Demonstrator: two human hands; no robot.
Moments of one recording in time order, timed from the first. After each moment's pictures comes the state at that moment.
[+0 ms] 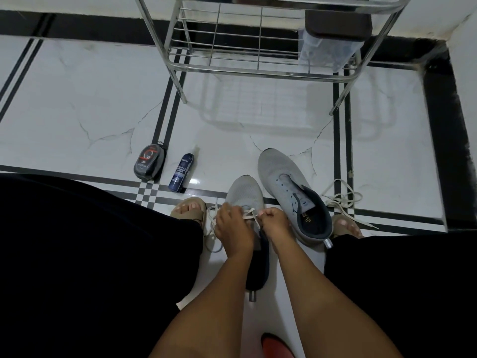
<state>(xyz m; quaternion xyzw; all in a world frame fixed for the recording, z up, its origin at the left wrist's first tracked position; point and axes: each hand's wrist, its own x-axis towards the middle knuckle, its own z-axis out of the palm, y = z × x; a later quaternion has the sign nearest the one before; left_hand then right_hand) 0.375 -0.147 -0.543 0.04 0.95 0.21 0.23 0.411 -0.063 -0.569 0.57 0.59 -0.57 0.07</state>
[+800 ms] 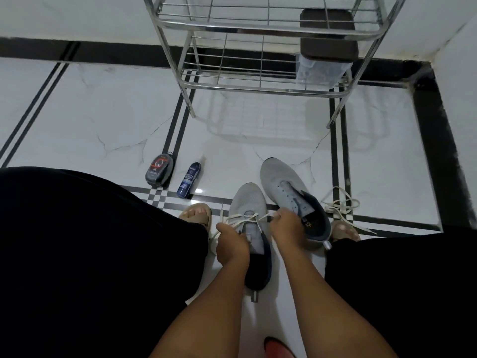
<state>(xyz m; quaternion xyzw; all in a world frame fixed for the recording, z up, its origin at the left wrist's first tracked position) 0.380 -0.170 -0.510 -0.11 0.91 0.23 0.31 0.425 -0.061 -0.515 0.53 0.78 -0.32 0.04</state>
